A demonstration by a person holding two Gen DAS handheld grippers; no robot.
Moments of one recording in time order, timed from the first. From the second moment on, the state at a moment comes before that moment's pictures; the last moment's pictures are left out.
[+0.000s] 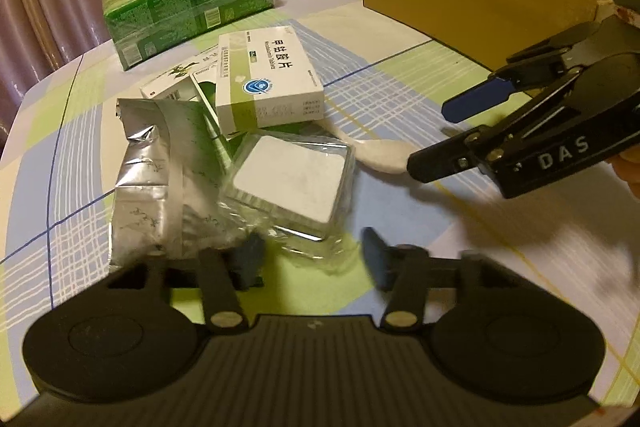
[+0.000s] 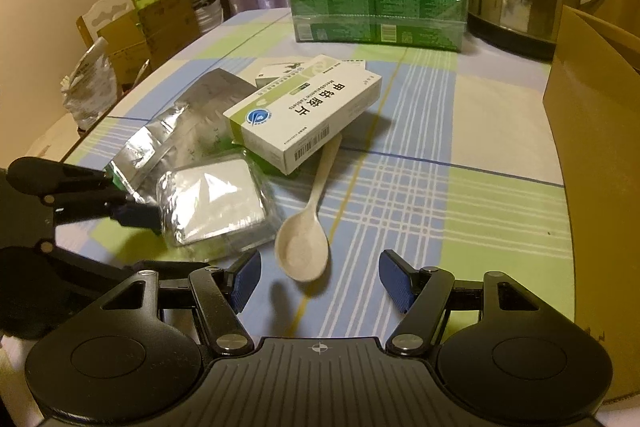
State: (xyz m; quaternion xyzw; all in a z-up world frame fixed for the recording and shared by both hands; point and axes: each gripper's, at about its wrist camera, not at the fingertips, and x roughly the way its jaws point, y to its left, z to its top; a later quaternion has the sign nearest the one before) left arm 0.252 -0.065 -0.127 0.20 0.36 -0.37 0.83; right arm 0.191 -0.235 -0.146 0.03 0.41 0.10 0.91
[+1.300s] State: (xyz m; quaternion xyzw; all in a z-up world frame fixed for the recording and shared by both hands) left arm 0.241 -0.054 -0.128 0.15 0.37 -0.31 0.87; right arm 0.179 -0.233 -0.157 -0.02 0.41 0.09 0.91
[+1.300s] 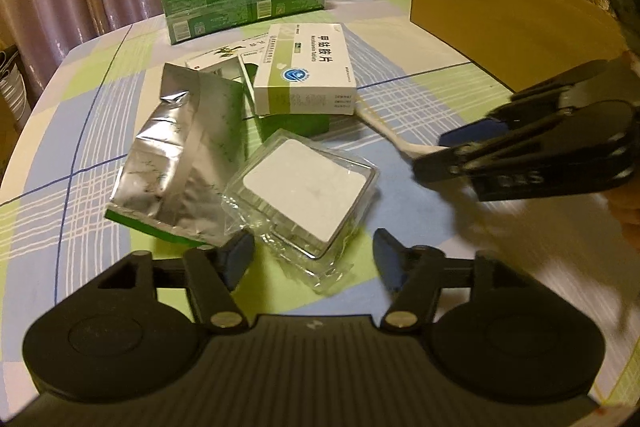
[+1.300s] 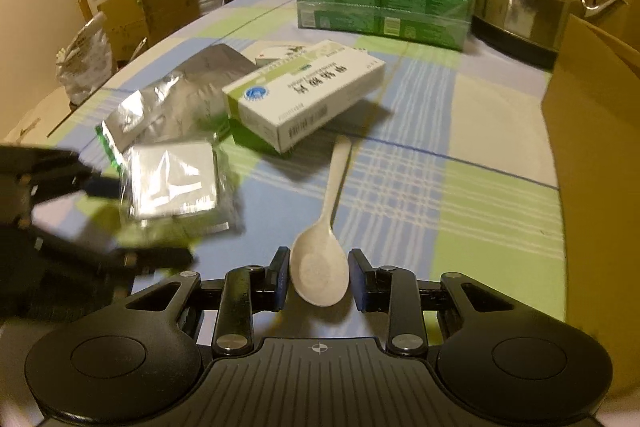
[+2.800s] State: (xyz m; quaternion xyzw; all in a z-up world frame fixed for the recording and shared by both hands) left arm 0.157 -0.058 -0.095 0.12 0.39 -0.30 0.86; right arm 0.096 -0.251 -0.153 0.03 0.42 0.06 0.90
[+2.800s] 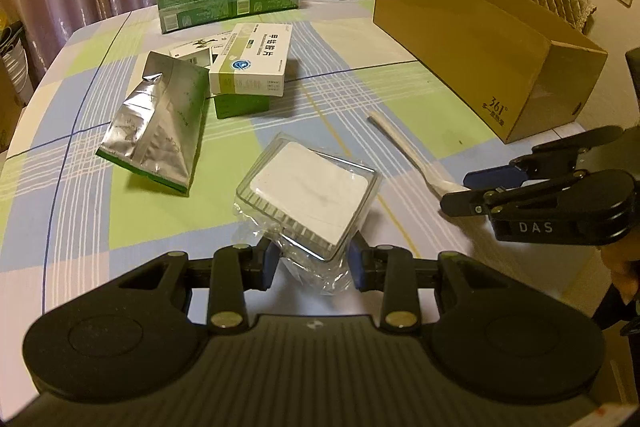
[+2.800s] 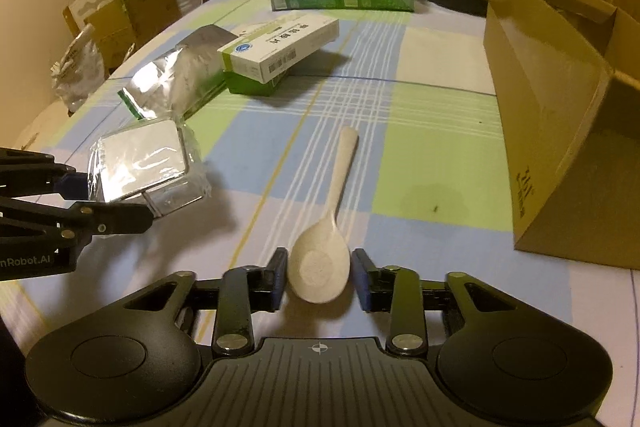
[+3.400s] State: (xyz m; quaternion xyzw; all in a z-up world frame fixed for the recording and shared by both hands) left arm 0.165 -0.056 -0.103 0.11 0.40 -0.29 0.86; right arm 0.096 -0.237 -0.159 0.01 0.40 0.03 0.91
